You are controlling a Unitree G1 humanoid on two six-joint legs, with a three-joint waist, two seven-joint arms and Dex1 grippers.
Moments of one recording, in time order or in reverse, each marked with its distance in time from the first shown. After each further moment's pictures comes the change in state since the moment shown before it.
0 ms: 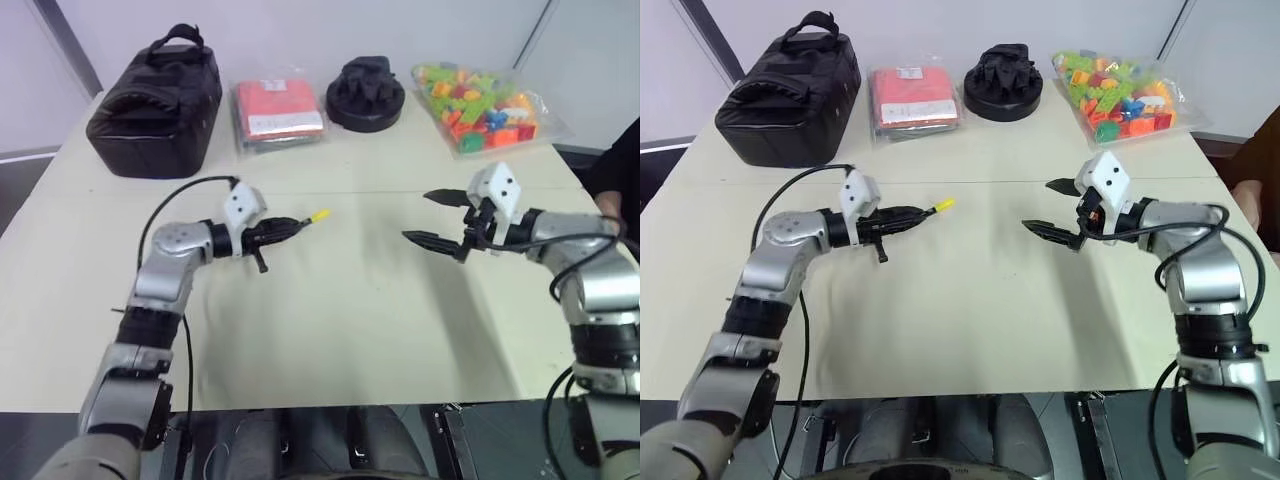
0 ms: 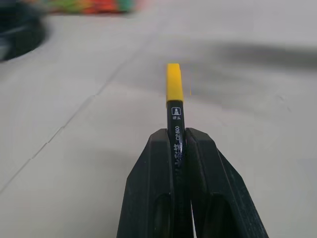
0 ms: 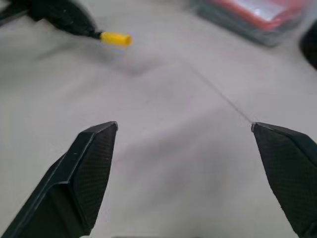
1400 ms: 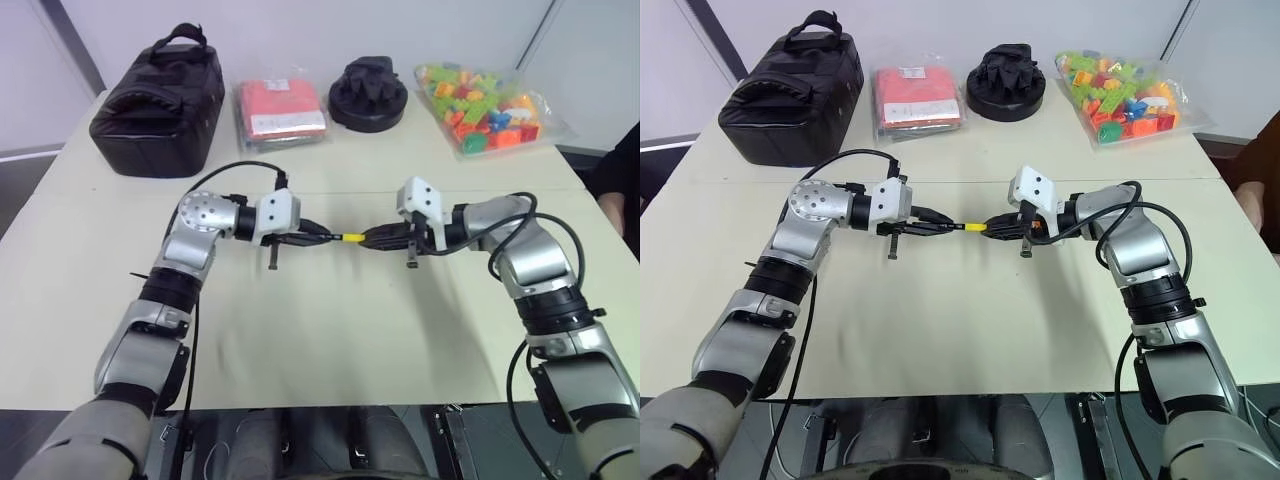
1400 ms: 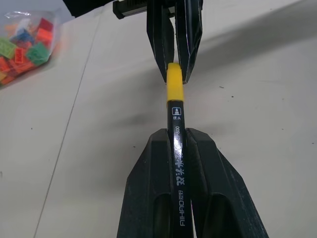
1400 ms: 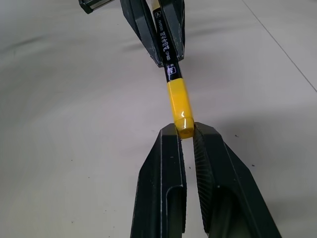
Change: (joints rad) left arm -0.348 -0.016 -0.237 0.446 0.152 -0.645 -0.471; right arm -0.280 0.023 0.351 0.229 -0.121 -0.071 0.345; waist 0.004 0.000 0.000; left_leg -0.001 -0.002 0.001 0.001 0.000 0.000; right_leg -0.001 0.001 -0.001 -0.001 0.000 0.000
